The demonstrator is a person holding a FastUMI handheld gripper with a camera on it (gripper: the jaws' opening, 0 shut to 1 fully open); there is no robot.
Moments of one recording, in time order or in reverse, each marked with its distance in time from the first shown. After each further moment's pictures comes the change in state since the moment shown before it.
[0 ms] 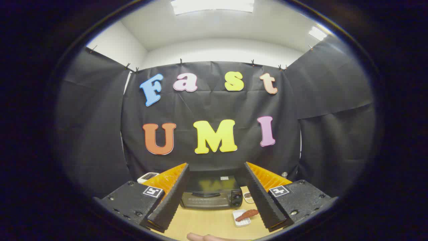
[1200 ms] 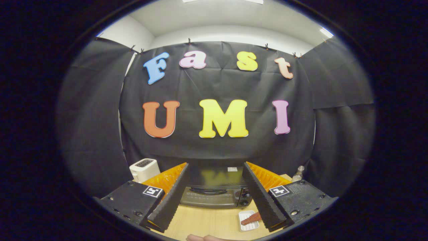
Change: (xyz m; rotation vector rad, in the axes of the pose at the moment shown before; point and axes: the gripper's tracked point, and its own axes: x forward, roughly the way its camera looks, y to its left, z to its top) arm 0.130 0.015 -0.103 -0.063 0.153 0.050
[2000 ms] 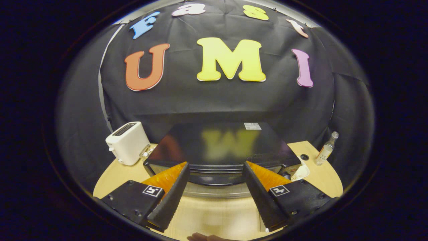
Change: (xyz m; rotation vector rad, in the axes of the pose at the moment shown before) arm 0.160 0.027 -0.147 0.032 0.377 -0.013
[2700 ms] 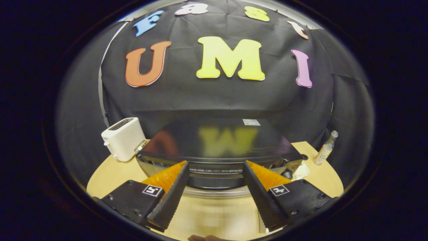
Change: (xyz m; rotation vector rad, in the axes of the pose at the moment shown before) arm -0.002 -0.001 -0.016 -0.037 -0.054 -0.015
